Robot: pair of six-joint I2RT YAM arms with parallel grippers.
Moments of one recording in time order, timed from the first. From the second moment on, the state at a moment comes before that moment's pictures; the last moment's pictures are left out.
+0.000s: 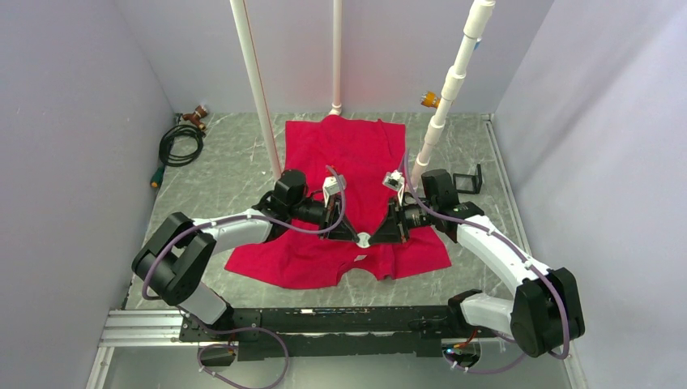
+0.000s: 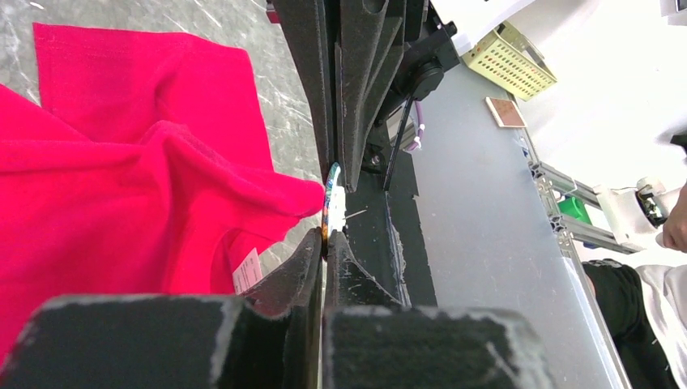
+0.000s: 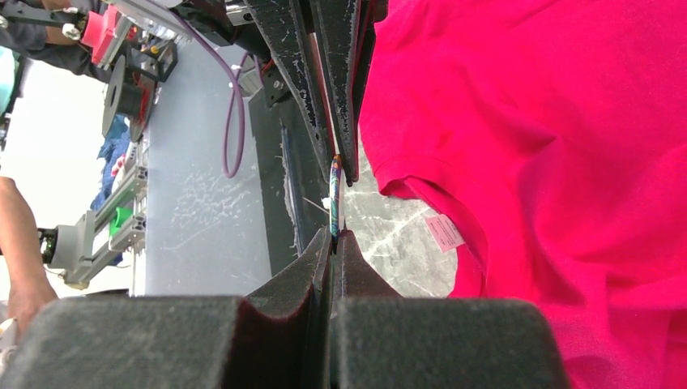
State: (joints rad) left arm -0.66 1.55 0.76 0.52 1.10 -0.34; right arm 0.36 1.17 0.72 -0.34 -1.12 0.00
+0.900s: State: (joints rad) left arm -0.58 1.73 0.72 1.07 1.10 -0.84; right arm 0.35 1.19 0.73 -0.26 -0.99 0.04
